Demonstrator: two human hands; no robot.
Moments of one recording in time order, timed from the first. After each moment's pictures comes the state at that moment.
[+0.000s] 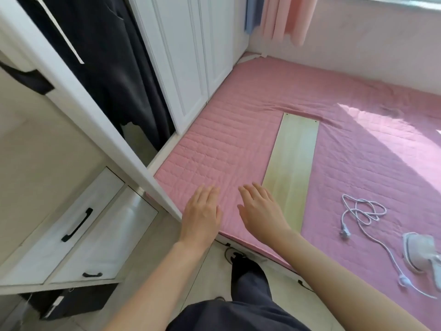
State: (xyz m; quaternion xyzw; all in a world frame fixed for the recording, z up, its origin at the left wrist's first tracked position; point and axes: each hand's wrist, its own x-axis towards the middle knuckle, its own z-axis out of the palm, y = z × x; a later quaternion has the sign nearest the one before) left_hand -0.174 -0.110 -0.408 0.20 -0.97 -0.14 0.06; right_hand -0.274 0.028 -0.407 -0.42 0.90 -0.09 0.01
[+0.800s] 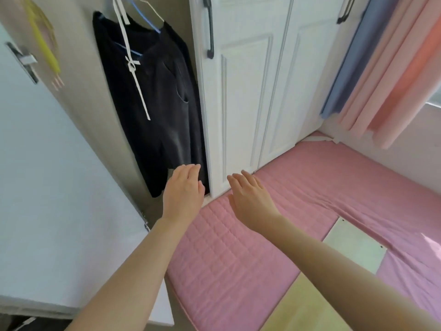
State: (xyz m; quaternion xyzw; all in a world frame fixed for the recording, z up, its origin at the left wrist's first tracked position) left_hand -0.388 -0.301 -0.295 0.44 -0.87 -0.04 0.22; right_hand -0.534 -0.200 -0.299 -0.65 0.75 -0.09 -0.07
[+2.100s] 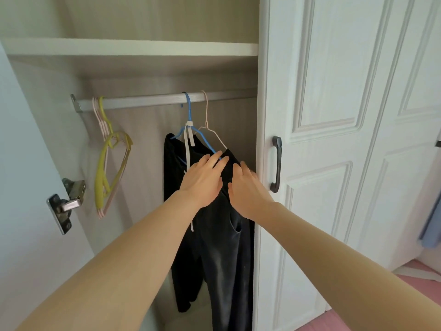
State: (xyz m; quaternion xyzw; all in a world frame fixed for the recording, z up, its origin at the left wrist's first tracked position) left_hand -0.469 -0.614 -0.113 0.39 -0.87 0.17 0.23; right_hand -0.587 -0.533 -0.115 -0.70 0.68 -0.21 -0.12
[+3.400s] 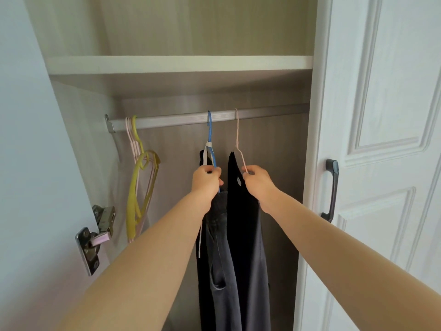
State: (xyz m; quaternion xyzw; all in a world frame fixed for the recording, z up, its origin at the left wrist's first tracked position) left_hand -0.432 -0.683 -0.077 0.50 -0.55 -0.41 0.53; right_hand -0.552 -0.642 -0.074 -0.49 0.63 -0.52 0.30
